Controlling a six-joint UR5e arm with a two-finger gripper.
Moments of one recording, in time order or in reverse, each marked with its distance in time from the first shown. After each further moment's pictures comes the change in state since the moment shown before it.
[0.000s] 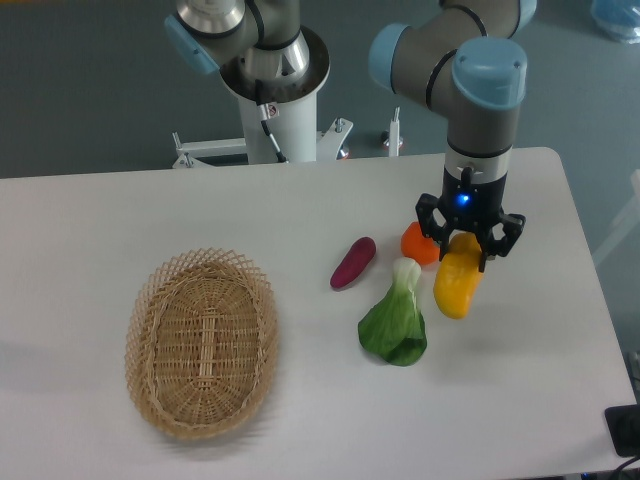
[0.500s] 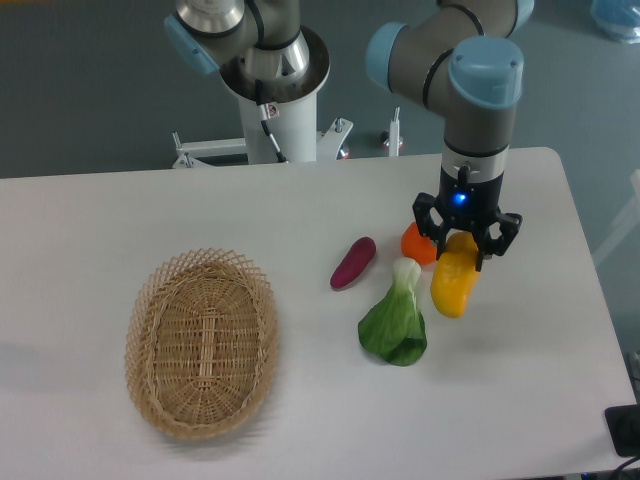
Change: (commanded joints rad) arm -0.006 0.021 -0.018 -0.002 -0.002 -0.027
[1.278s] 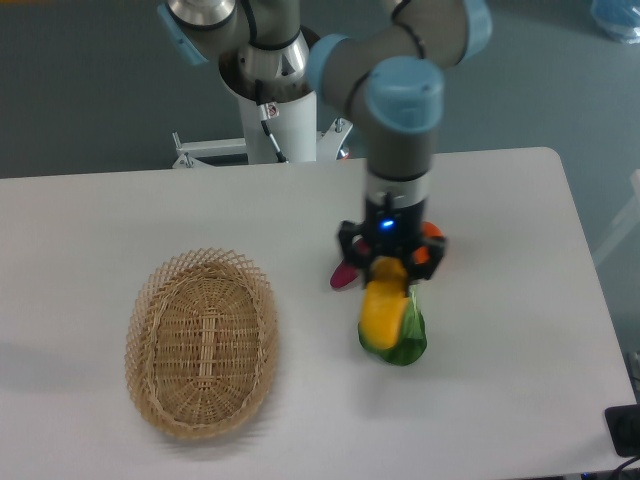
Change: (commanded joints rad) arm -0.330 0.000 -0.014 0.014 -0.008 -0.526
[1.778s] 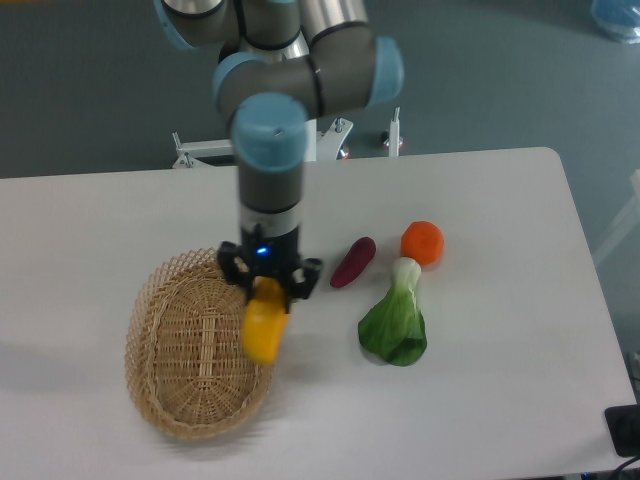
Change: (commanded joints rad) arm -0.198 -0.084 -0.038 0.064 0.009 -0.140
